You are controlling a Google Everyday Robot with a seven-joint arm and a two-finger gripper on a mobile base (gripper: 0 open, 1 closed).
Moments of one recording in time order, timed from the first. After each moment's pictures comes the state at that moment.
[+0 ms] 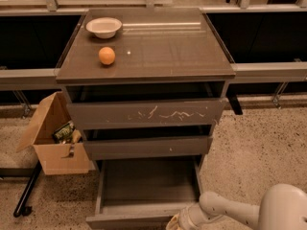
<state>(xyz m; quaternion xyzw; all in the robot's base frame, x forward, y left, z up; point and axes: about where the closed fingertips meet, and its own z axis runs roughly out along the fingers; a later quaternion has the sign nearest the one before) 0.400 -0.093 0.166 -0.64 0.68 0.31 0.20</state>
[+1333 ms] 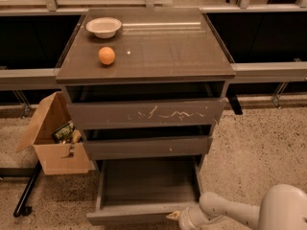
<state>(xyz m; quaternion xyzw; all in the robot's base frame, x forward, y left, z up) 0.400 -0.093 0.166 -0.64 0.68 0.31 0.20</state>
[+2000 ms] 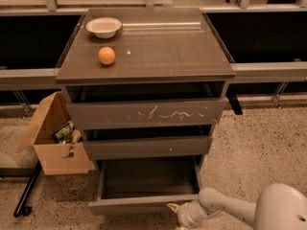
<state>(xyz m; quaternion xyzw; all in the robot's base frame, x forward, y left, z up) 0.416 -0.091 0.164 -0.64 0.67 0.31 0.20</state>
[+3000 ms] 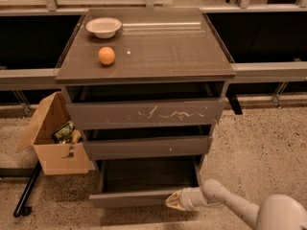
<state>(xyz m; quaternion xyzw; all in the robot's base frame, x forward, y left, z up) 0.519 -0.102 0.165 -0.64 0.66 0.24 0.32</state>
